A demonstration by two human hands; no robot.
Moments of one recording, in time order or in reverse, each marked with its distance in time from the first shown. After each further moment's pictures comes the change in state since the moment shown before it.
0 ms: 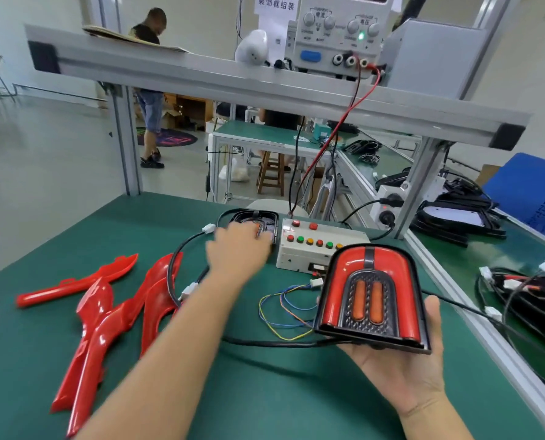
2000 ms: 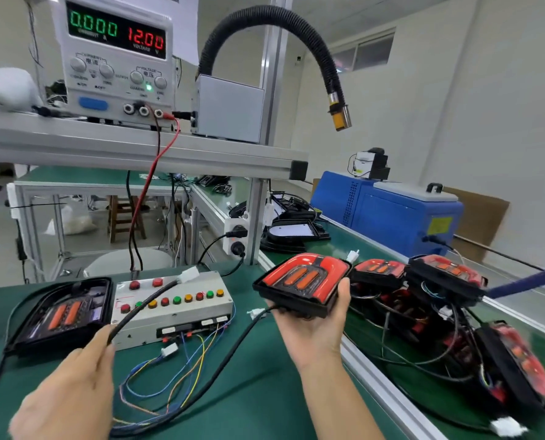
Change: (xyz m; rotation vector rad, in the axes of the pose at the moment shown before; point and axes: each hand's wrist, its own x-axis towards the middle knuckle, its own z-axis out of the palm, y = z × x) left_hand -0.054 0.015 0.041 -0.283 0.142 0.271; right_hand 0.019 -0.093 -0.014 0.283 0.509 -0.650
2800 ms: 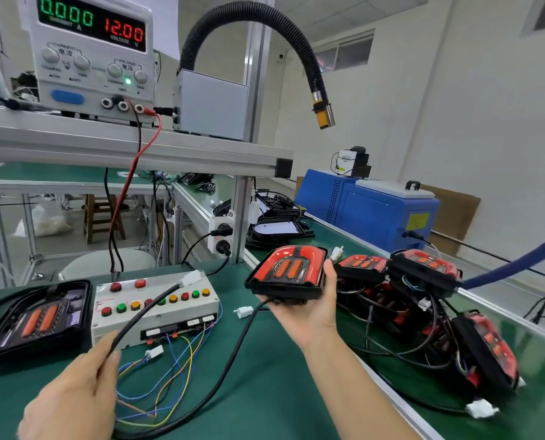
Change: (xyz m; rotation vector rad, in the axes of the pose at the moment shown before) left_hand -0.004 -0.003 0.020 -0.143 0.021 0.009; right_hand 0.020 -0.027 0.000 -0.132 -0.021 0.135
